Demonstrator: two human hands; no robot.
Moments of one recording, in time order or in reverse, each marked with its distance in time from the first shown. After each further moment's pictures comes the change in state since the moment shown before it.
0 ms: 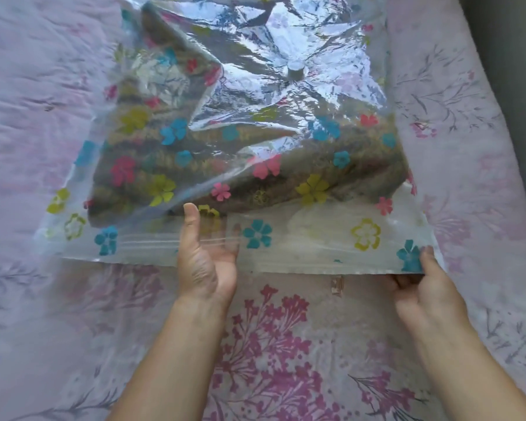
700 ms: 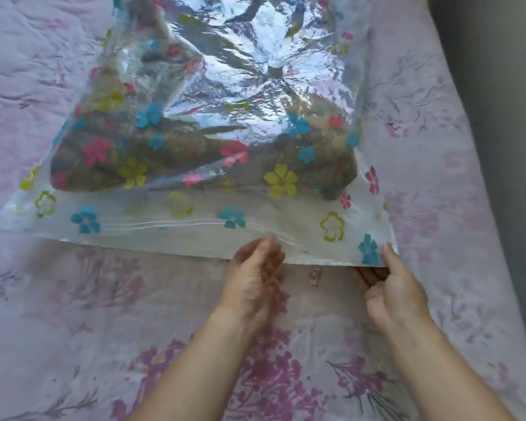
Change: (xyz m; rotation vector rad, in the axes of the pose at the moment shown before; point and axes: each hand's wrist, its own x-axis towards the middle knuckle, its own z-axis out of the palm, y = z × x) left_hand -0.048 -0.068 0.010 0.336 0.000 -0.405; right_hand -0.009 0.007 -0.013 -0.086 -0.099 0.011
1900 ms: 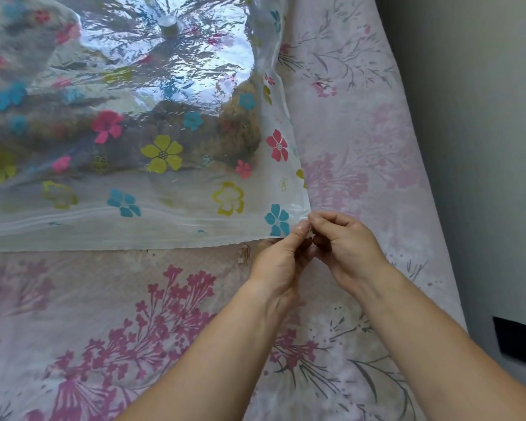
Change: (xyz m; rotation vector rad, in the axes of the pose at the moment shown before) left_hand -0.003 -0.117 0.116 0.054 -0.099 -0.141; right_hand 0.030 -0.050 -0.046 -0.380 -0.251 0.023
